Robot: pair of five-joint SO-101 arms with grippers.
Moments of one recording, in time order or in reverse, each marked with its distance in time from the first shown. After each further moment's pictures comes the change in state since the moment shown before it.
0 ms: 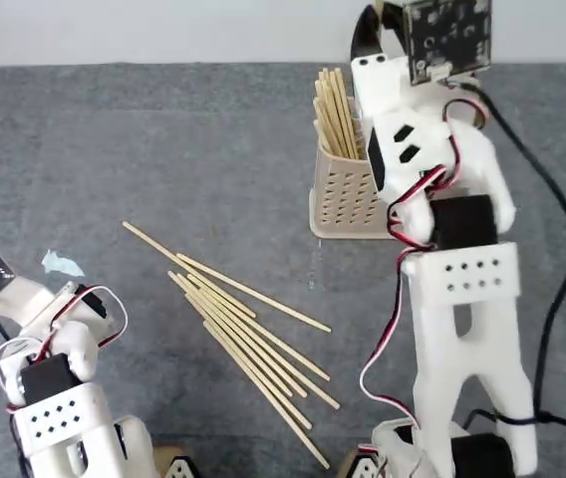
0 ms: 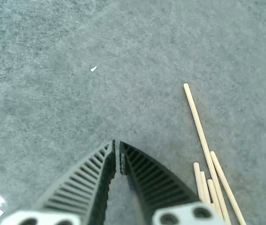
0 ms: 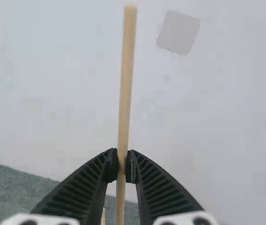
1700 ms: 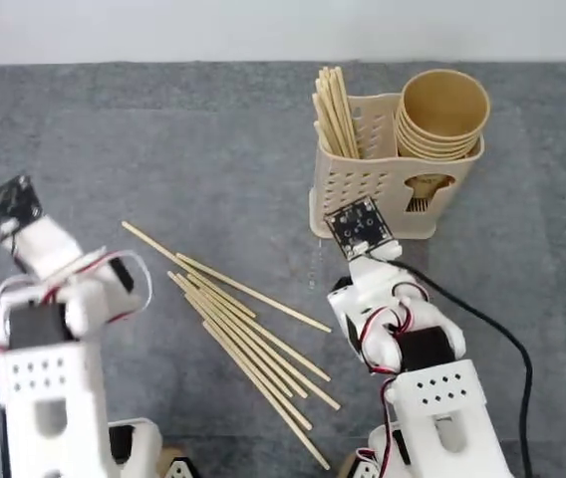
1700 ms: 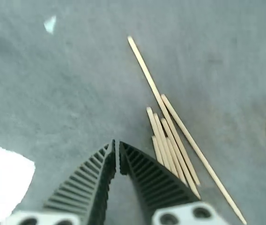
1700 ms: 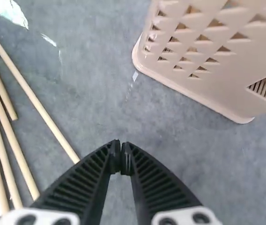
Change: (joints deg) left arm 15.7 19.6 -32.5 26.5 1.9; right arm -5.3 -34.0 61.7 22.2 4.1
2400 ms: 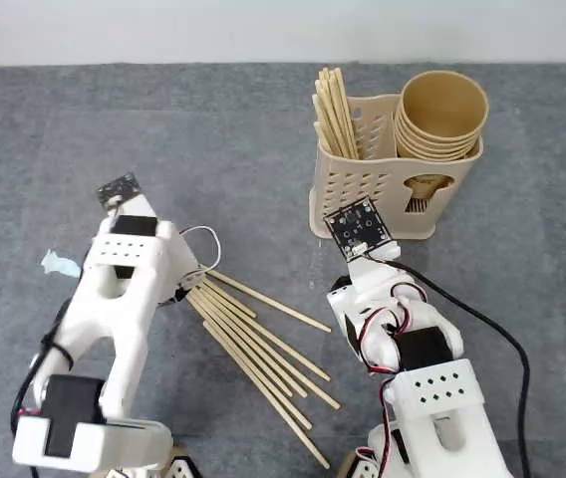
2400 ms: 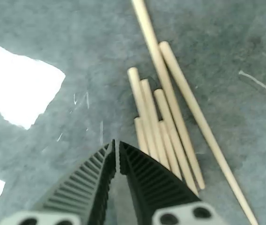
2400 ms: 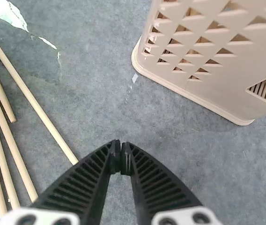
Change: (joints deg) left arm 13.2 43.0 -6.1 -12.5 12.7; right arm 0.0 0.1 0.4 -0.9 0.0
